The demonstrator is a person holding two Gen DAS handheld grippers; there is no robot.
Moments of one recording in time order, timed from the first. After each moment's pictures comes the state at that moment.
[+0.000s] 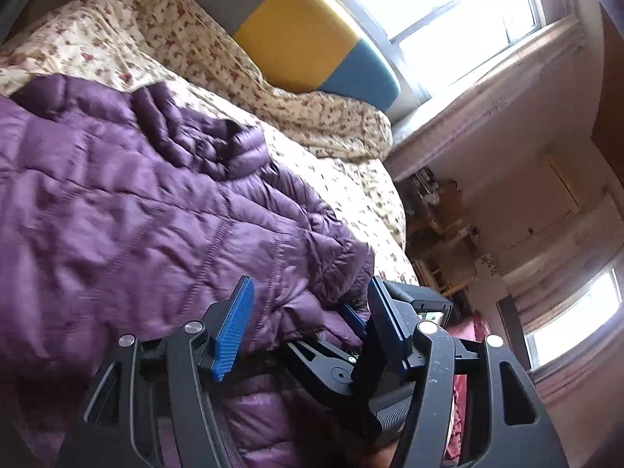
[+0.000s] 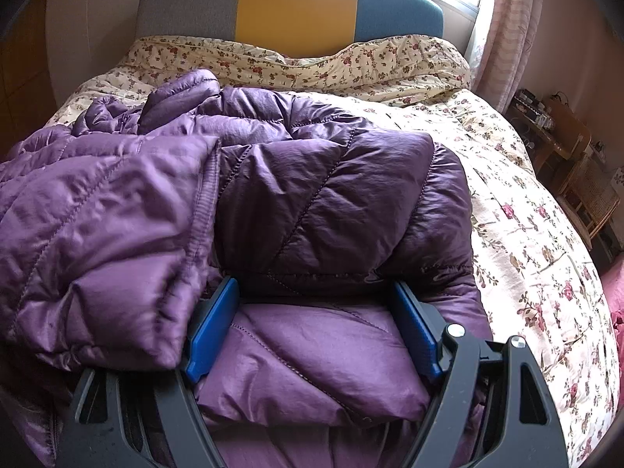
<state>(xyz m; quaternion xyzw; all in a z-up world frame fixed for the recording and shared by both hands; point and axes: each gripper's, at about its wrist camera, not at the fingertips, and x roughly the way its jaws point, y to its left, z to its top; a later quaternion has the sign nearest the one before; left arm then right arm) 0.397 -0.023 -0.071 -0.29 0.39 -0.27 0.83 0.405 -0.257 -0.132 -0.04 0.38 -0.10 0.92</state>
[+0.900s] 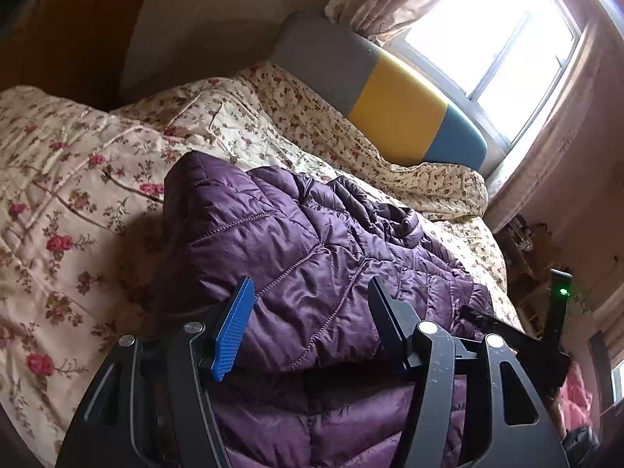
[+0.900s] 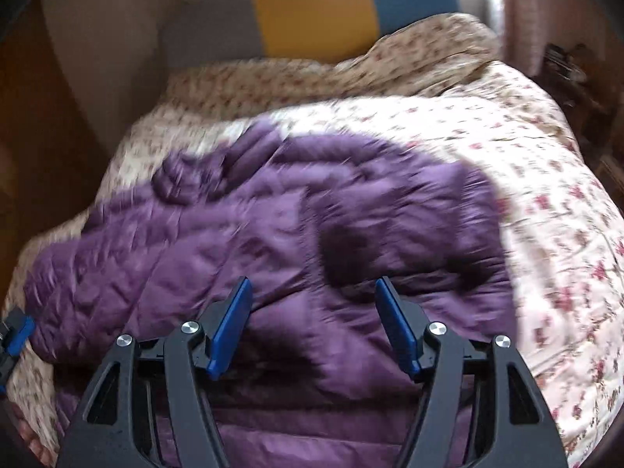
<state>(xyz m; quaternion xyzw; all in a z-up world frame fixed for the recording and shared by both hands) 0.330 0.119 -0.061 -0.22 0.33 -0.07 0.91 0.411 -0.221 -0.079 0.07 0.41 0.01 0.91</state>
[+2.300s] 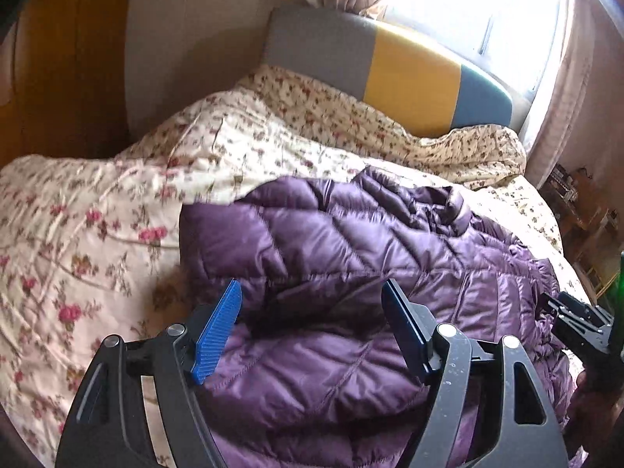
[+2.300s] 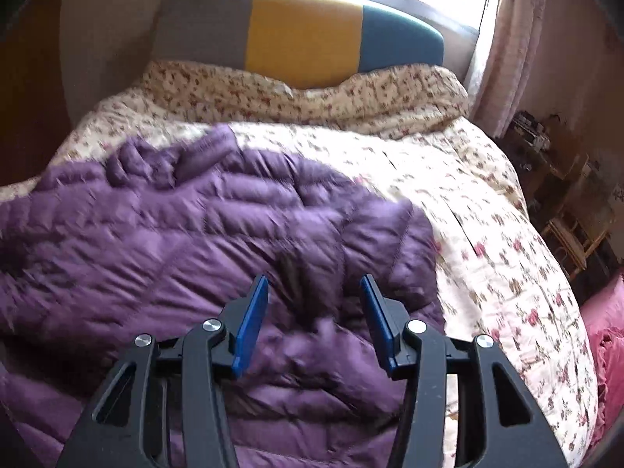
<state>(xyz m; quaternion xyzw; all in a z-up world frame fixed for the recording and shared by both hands) 0.381 0.089 -0.066 -0.09 0.35 -0.03 0.93 0.393 -0.231 -0.067 -0.04 0.34 -0.08 0.94</state>
